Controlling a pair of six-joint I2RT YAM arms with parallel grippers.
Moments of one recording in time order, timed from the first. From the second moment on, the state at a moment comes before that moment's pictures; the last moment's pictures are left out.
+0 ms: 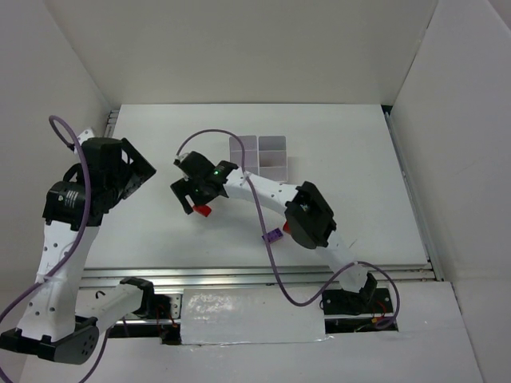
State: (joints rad) left arm -0.18 1.00 1.46 -1.17 -0.35 -0.82; right arm 0.98 2.27 1.99 -0.63 -0.02 0.30
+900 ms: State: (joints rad) left arm -0.18 1.00 1.38 -1.12 -0.23 -0.71; right arm 1.00 2.42 2.06 -0.64 0.14 0.27
